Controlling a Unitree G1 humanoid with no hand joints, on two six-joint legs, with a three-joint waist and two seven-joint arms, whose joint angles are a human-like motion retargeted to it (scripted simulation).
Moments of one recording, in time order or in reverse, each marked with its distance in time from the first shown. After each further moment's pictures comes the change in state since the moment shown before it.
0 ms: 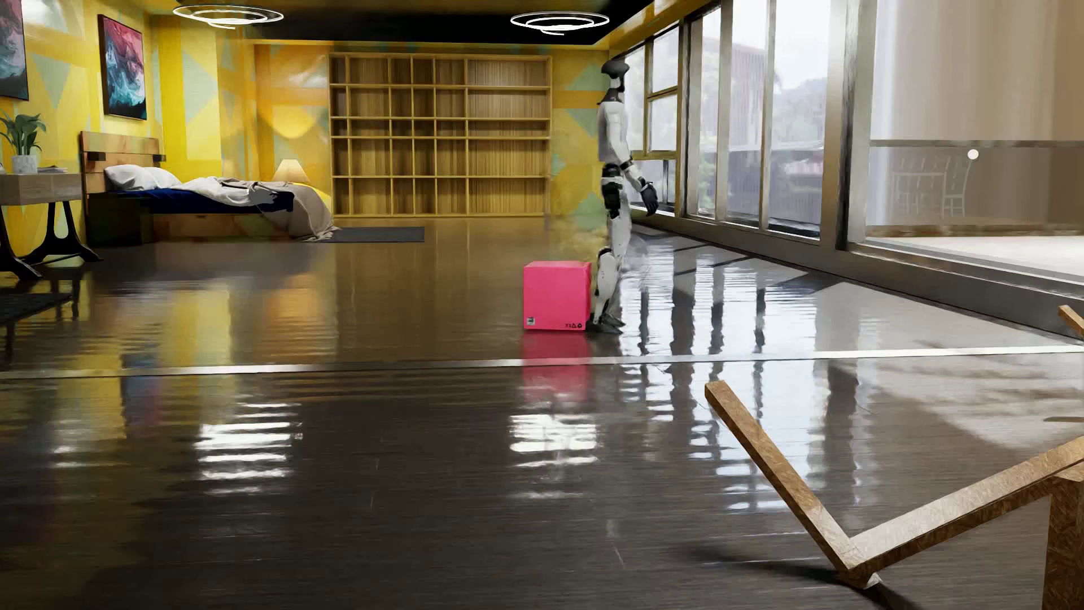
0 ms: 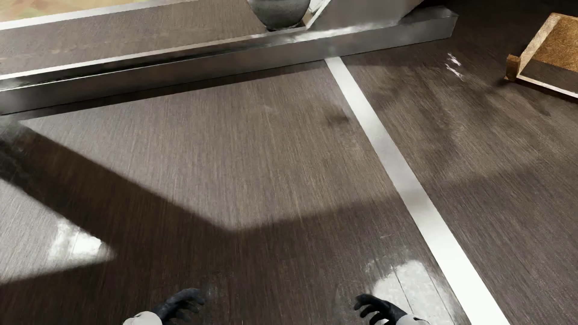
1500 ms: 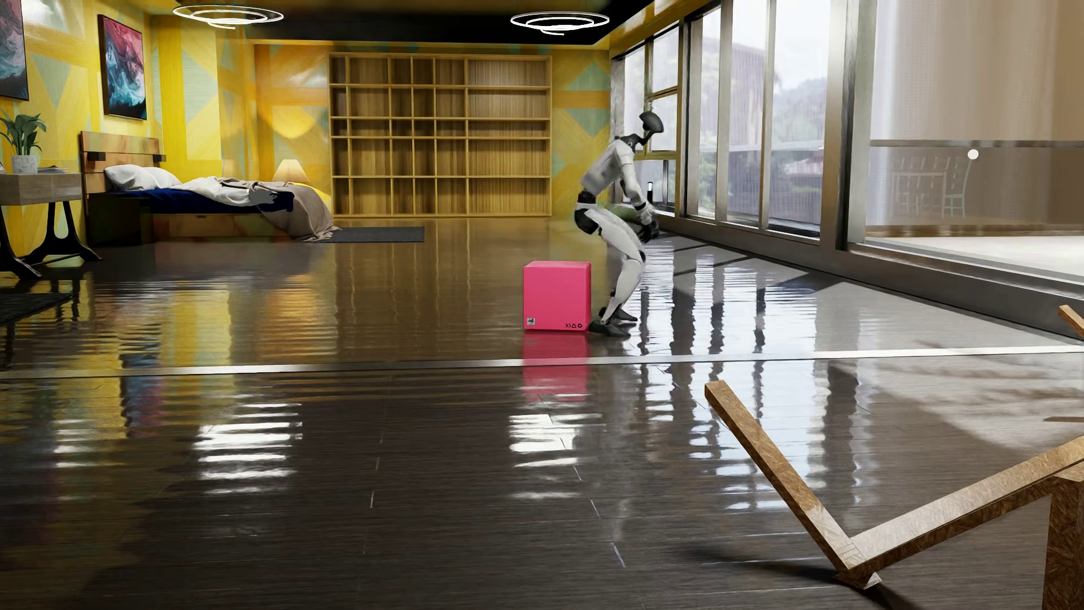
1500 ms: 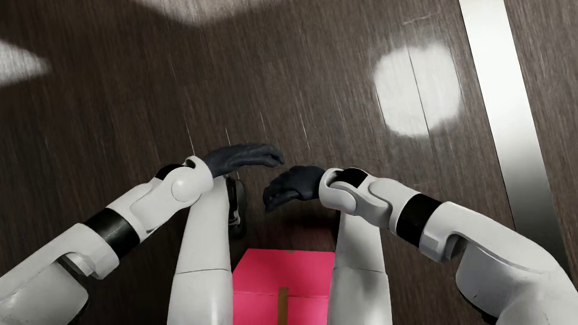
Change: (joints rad) body -1.108 -1.054 0.013 0.114 -0.098 -0.009 -0.138 0.246 0.561 1.248 1.164 -0.578 -0.831 -0.288 -0.241 0.282 -0.260 -0.079 0.089 -0.463 0.799 -0.740 -0.615 -0.003 -0.107 -0.077 -0.067 0.020 0.016
